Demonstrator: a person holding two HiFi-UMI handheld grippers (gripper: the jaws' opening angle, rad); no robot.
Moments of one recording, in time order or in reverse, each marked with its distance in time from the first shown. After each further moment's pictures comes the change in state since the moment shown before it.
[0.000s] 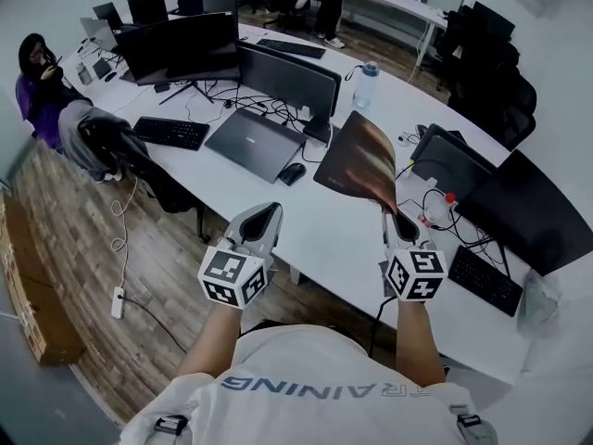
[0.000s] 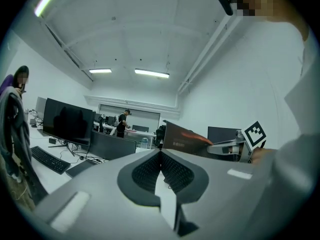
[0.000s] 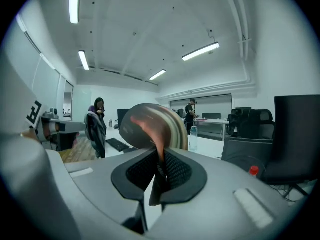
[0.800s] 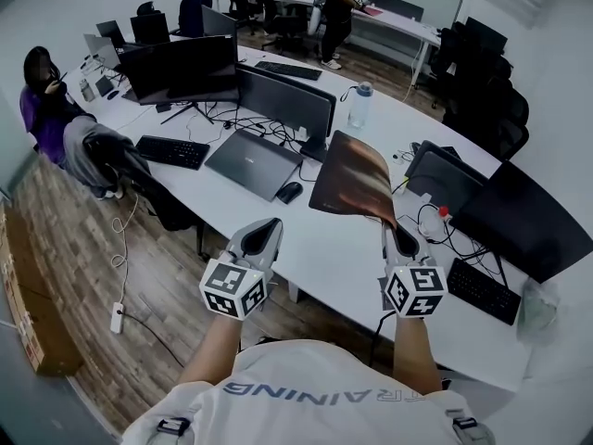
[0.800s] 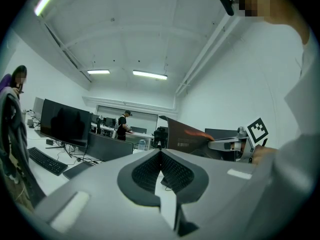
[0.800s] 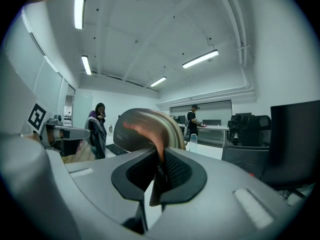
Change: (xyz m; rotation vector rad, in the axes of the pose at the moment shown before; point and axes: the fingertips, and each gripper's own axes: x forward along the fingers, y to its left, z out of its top) left arm -0.002 -0.013 0.007 0.006 -0.020 -0.025; right arm -0.024 0.001 0.024 -0.018 -0.087 -0.005
